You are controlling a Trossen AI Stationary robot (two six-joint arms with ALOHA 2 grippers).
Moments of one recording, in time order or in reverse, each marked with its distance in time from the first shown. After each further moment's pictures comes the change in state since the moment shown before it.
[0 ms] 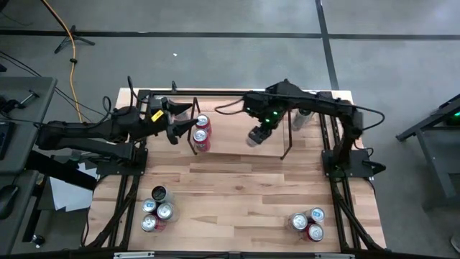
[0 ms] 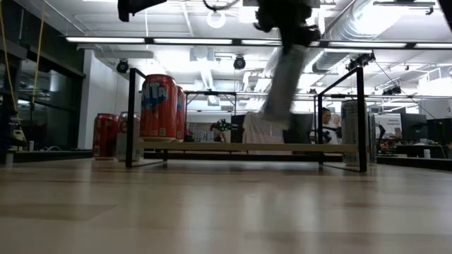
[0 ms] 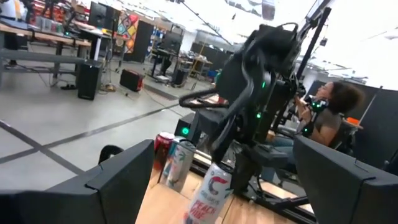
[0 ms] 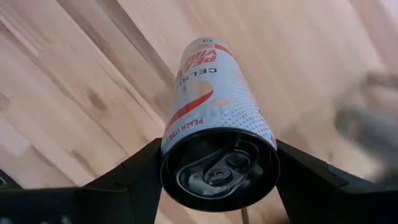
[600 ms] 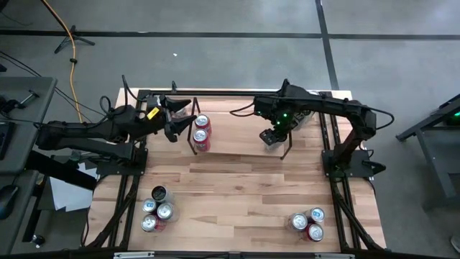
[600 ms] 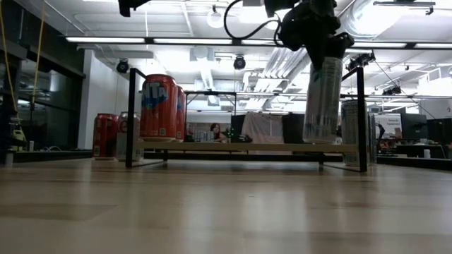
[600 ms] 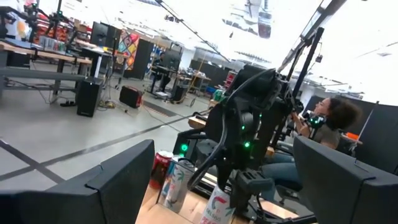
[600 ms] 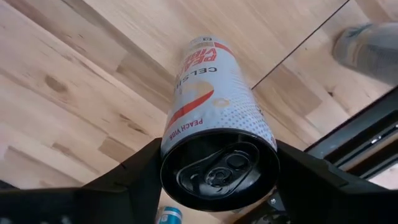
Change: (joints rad) left arm 0.001 0.000 0.000 0.079 -0.011 0.029; right arm -0.039 -0.087 -0.230 0.001 -0.044 0.144
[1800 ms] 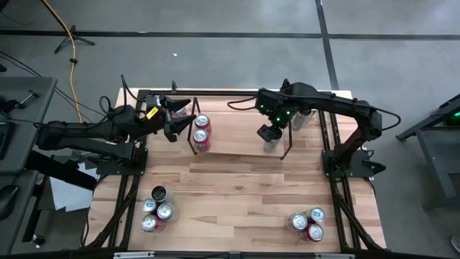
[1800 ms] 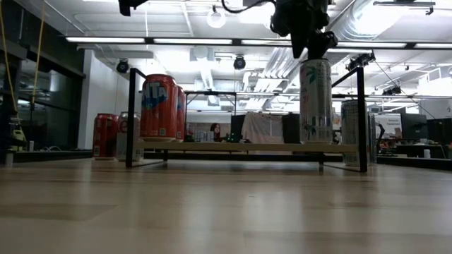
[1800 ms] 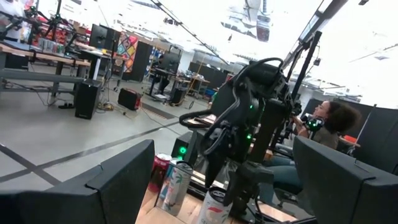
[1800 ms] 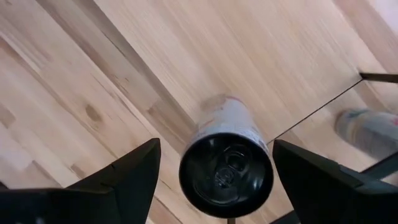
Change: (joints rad) left arm 0.000 0.000 0.000 0.013 0.001 -0.001; right arm -0.006 -0.079 0.008 0.166 0.048 -0.140
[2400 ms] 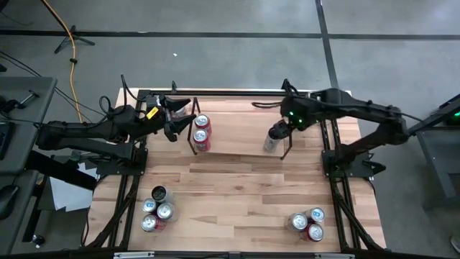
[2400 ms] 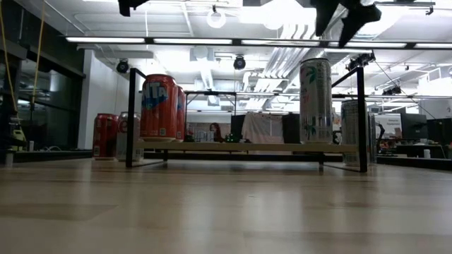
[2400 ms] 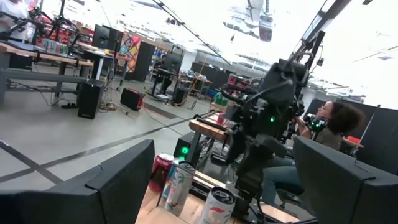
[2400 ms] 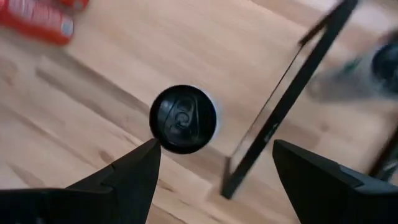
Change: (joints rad) left arm 0.000 0.000 0.000 -0.002 -0.010 0.000; right arm 0.123 -0.300 -0.168 0.023 0.216 0.464
